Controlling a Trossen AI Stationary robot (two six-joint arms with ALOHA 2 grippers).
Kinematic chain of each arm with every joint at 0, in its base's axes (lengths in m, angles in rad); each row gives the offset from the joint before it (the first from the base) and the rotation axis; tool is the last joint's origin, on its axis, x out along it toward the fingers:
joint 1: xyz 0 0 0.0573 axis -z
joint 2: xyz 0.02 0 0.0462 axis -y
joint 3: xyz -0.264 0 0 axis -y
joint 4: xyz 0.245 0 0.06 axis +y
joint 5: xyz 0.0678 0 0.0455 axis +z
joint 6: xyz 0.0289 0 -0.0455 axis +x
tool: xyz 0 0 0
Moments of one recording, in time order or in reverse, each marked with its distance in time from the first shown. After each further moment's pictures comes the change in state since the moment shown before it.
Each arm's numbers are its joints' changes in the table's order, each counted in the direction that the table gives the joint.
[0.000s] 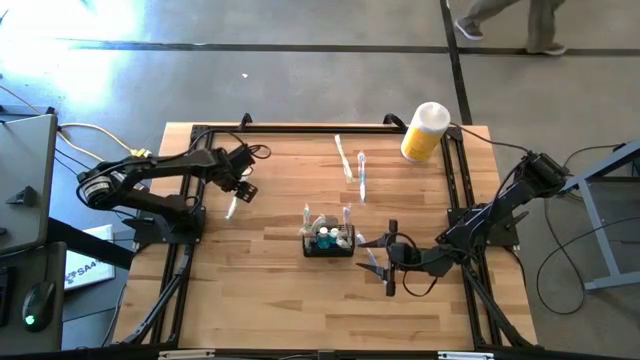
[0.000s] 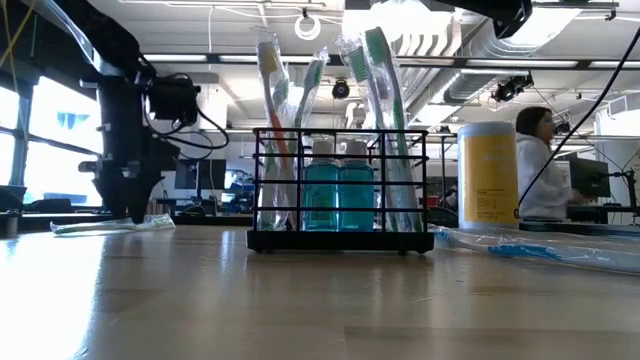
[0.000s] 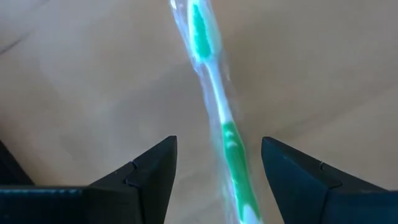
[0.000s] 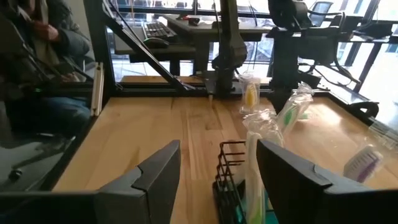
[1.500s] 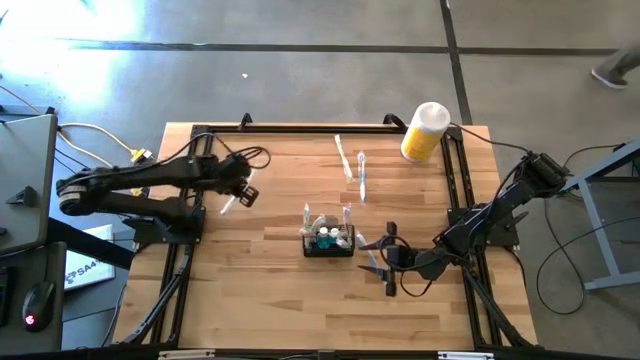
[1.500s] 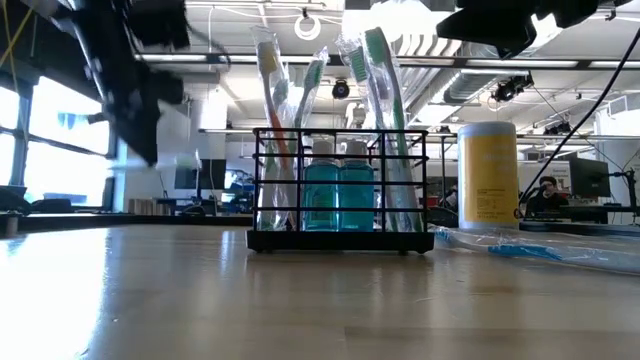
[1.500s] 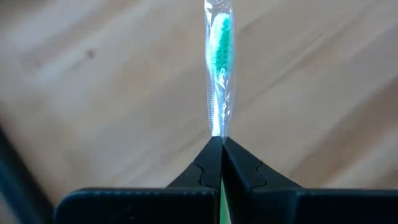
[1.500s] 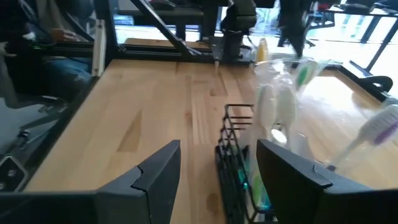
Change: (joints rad) left arm 0.299 0.260 0.122 0.157 0.137 -0.168; right arm 0.007 -0.001 0.000 0.163 0.058 0.068
